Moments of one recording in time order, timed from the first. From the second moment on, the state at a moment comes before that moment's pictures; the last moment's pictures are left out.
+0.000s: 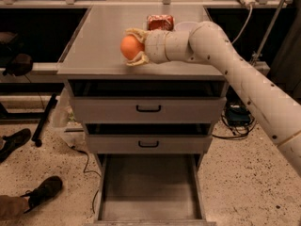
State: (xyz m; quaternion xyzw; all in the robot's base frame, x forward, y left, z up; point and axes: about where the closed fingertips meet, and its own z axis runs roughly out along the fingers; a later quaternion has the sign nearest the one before) arm 0.728 0.051 0.894 -0.69 0.39 0.00 0.61
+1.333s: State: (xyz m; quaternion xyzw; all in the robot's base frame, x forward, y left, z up) arm 0.750 0.057 0.876 -0.70 0.46 0.14 0.52
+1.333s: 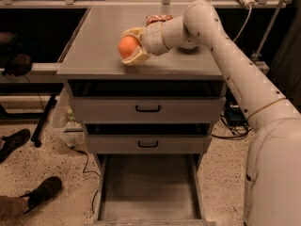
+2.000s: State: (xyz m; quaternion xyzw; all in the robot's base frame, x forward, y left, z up) arm 0.746 0.055 0.868 -0.71 0.48 0.17 0.49
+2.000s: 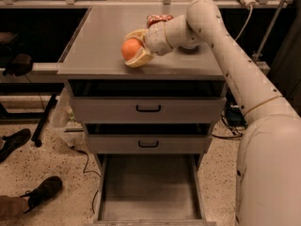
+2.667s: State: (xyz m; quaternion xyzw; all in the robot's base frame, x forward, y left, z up) arm 0.743 0.053 0.860 -0.71 0.48 0.18 0.48
